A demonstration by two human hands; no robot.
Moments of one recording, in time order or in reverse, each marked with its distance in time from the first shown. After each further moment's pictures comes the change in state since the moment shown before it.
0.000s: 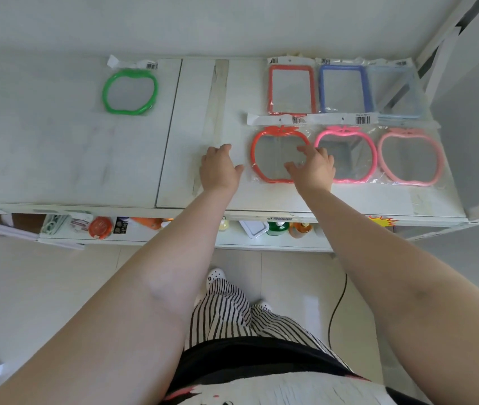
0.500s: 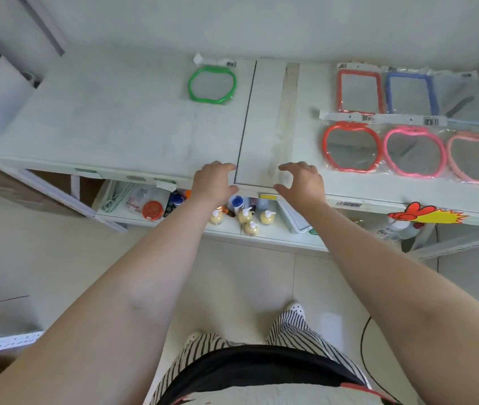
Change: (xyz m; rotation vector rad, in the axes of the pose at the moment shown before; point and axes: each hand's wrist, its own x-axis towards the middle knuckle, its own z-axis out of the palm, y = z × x) left_hand -0.066 -0.172 -0.115 0.227 -0.140 0.151; right_hand -0.136 -0.102 0.079 -0.133 -0.224 -0.350
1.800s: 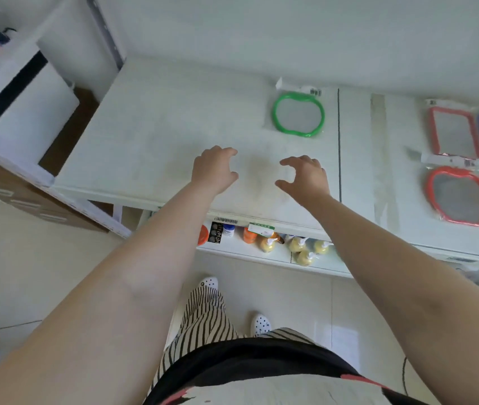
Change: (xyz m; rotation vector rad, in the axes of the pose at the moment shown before) left_hand 0.106 -0.241 -0.127 -0.017 0.068 -0.009; right_hand 0.125 -0.240 0.096 -0.080 -0.024 -0.026
